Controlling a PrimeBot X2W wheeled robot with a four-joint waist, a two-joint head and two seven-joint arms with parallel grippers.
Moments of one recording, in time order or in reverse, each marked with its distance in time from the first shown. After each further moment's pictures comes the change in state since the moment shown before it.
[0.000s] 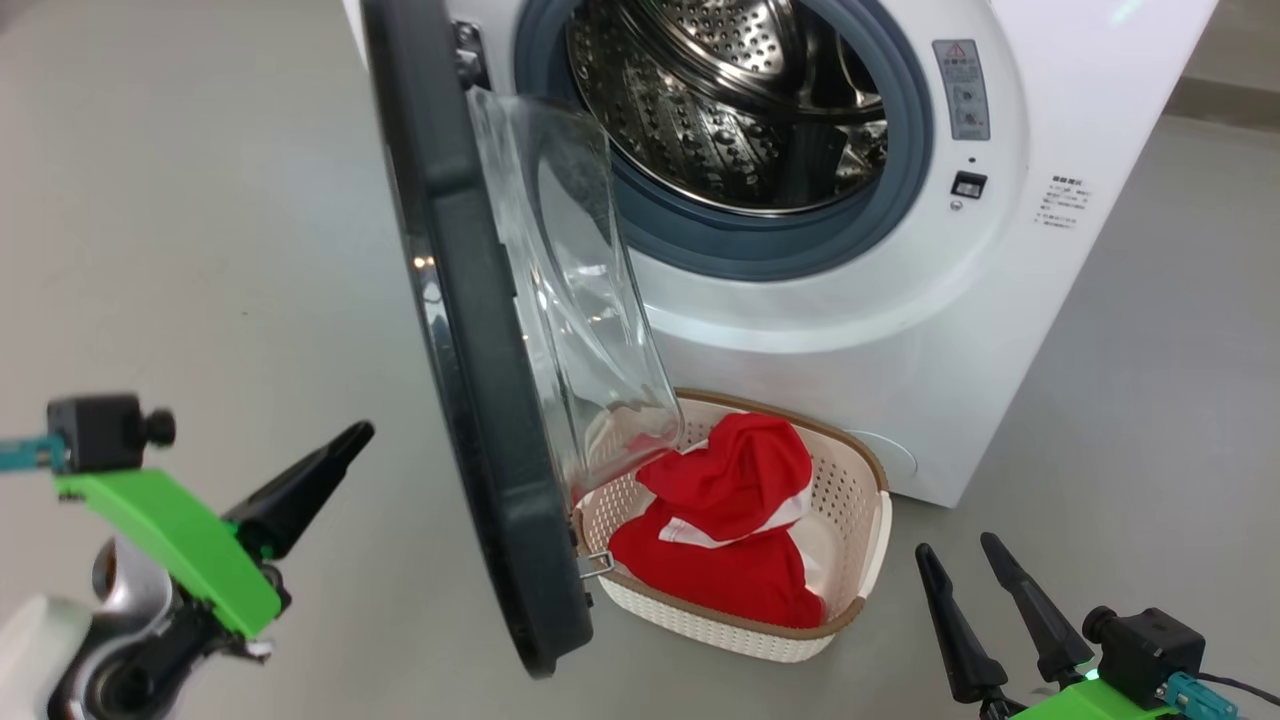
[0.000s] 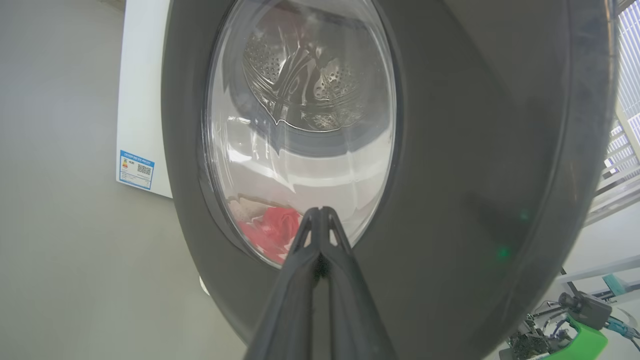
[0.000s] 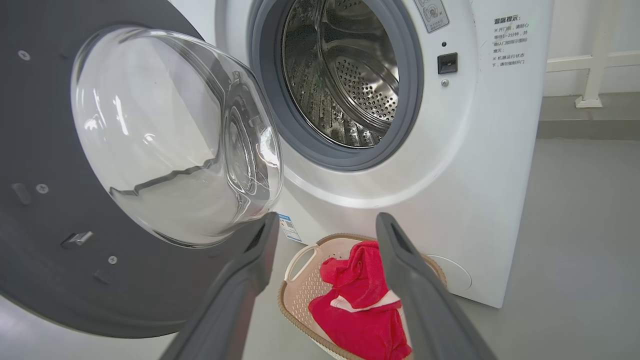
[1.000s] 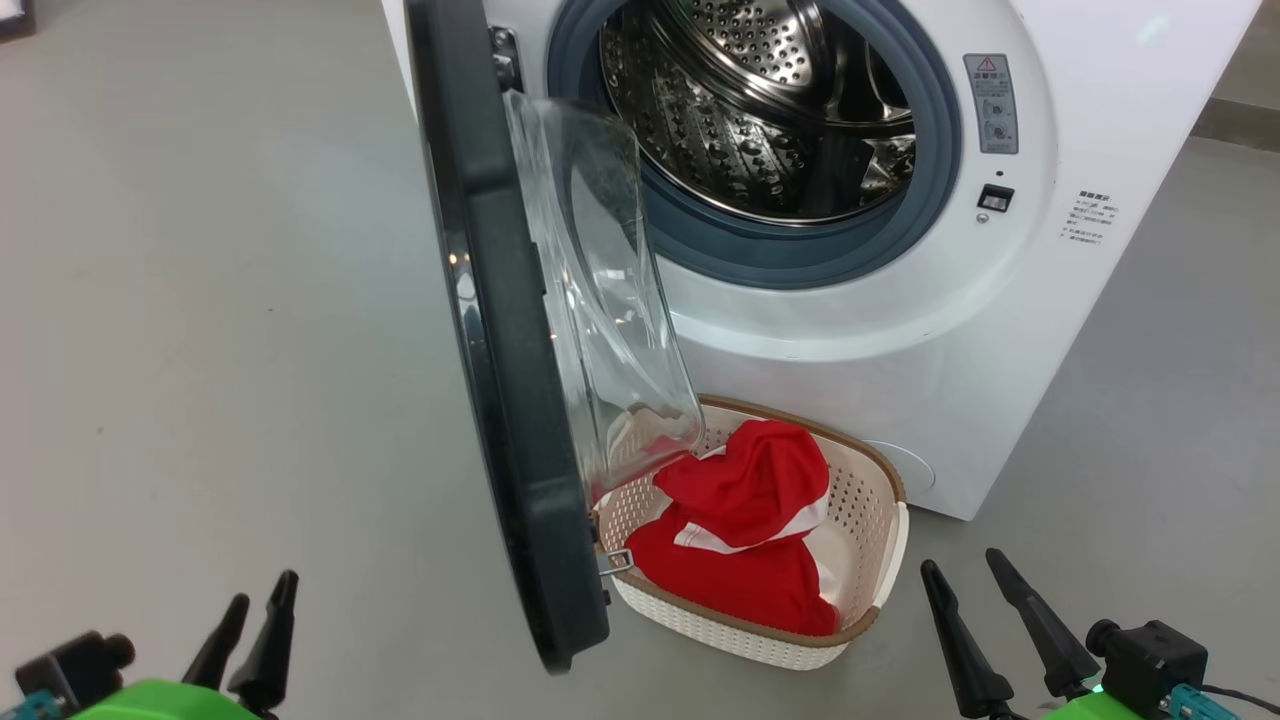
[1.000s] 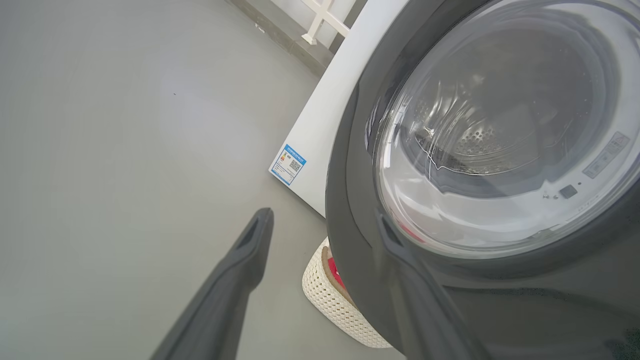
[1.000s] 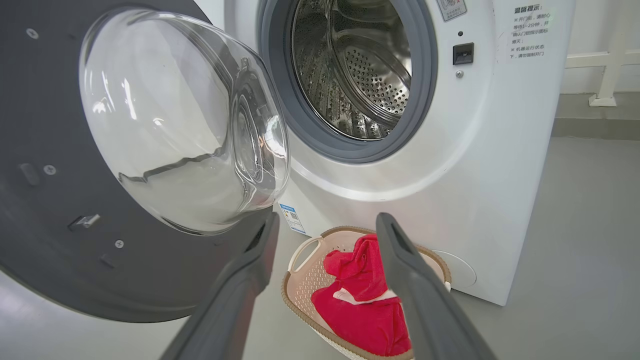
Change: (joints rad) left arm 0.213 -0.152 0.019 0.404 0.150 0.001 -0.513; right arm 0.020 -0.015 0.007 0.005 0.000 0.000 0.000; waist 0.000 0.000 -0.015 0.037
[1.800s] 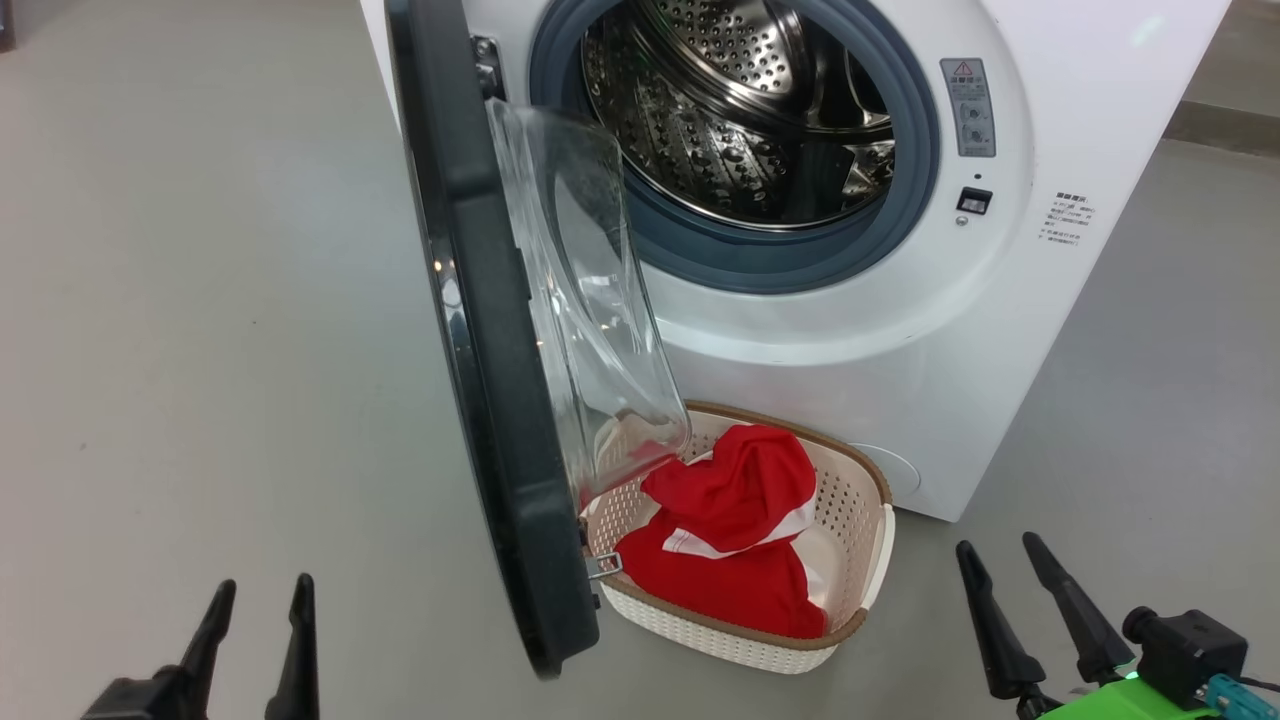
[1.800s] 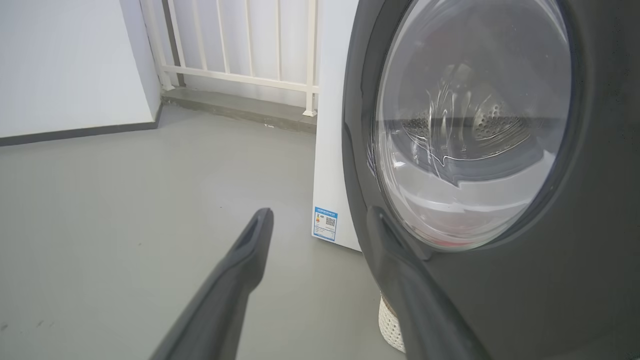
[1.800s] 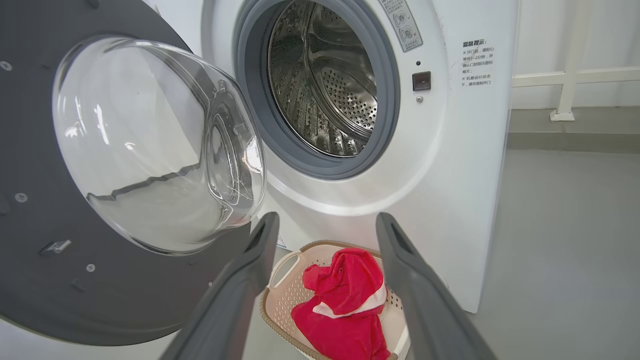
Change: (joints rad) left arm 0.211 -0.309 0.456 -0.246 0.905 0.018 -0.010; right arm -0.005 -0.006 -0.055 -0.007 0.000 0.000 0.000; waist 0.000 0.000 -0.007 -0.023
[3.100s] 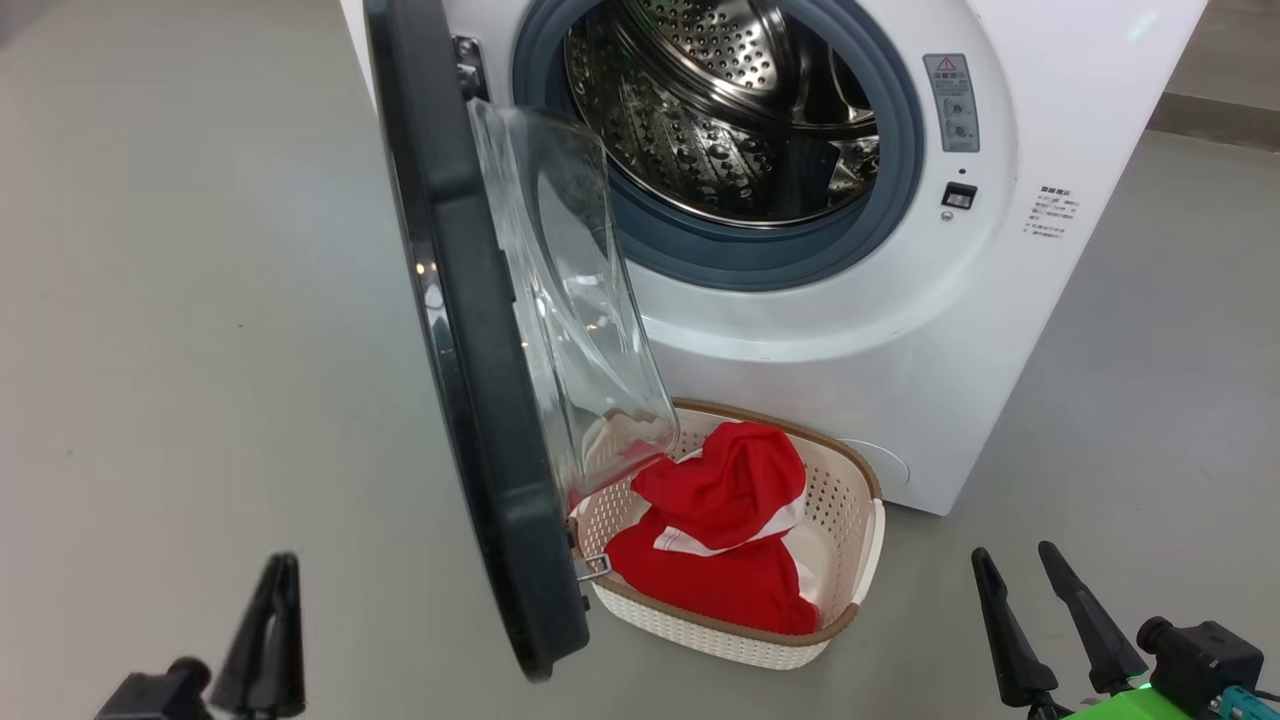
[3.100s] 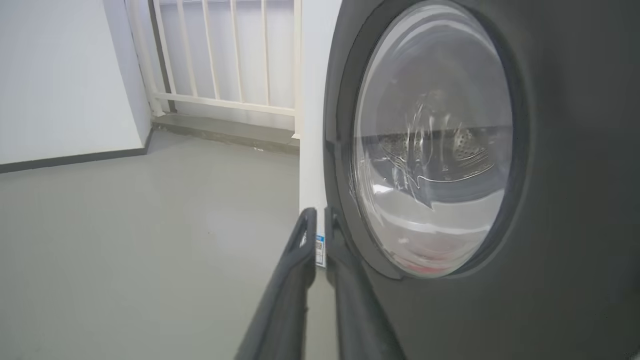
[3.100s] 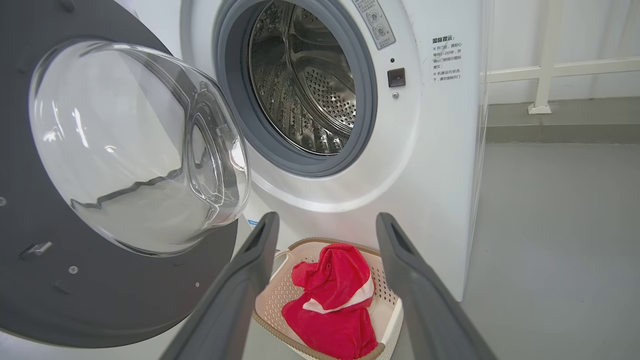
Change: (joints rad) left arm 0.032 -0.078 0.064 -0.086 0.121 -0.020 0.000; right arm 0.023 0.008 -0.035 -0.007 0.000 0.000 0.000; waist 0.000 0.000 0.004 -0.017
